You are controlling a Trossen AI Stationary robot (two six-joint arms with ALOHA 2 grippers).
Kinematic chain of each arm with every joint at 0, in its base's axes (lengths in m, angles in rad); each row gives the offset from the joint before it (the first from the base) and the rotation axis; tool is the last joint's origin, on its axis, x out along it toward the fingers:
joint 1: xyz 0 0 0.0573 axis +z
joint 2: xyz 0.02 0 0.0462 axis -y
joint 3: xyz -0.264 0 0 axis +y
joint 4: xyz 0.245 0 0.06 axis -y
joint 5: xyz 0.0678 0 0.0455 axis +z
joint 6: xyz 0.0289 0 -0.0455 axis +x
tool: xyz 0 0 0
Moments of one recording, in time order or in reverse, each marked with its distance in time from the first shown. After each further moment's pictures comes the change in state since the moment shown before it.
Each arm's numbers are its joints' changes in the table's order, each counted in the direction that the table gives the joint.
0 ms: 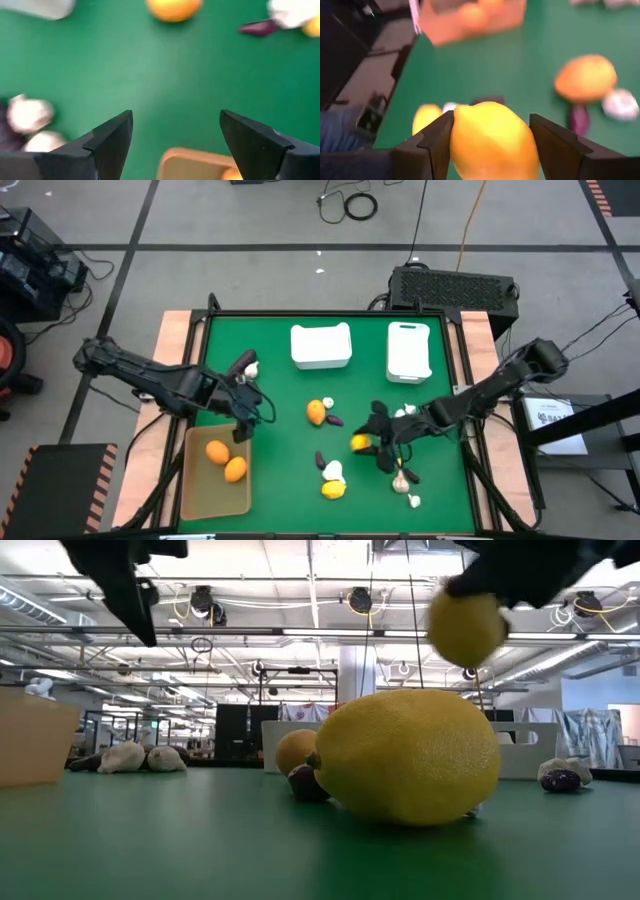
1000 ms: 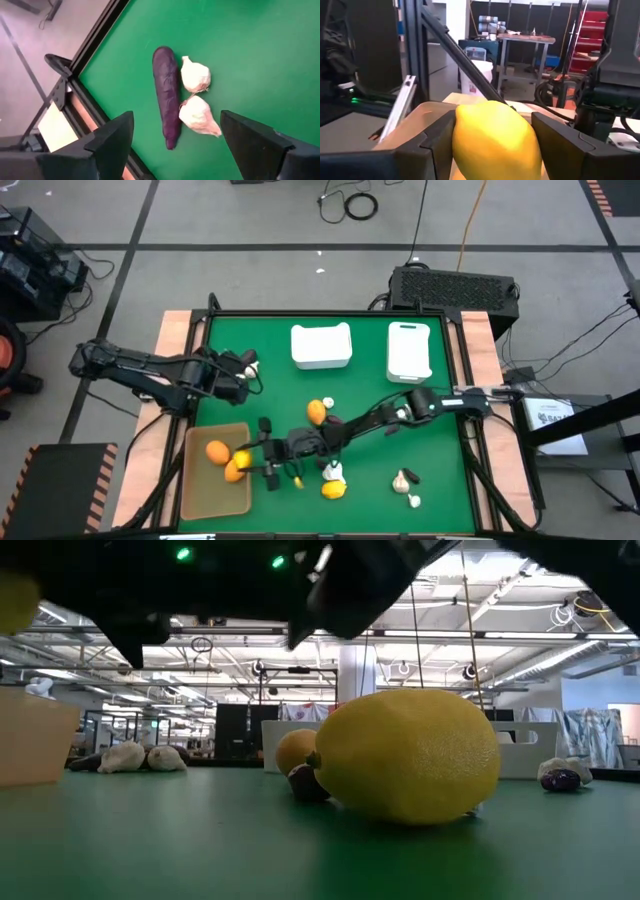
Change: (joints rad) left arm 0.175 0.026 0.036 -0.379 0.399 -0.211; right arm -0.163 -1.154 -1.155 0.558 0.167 -0.483
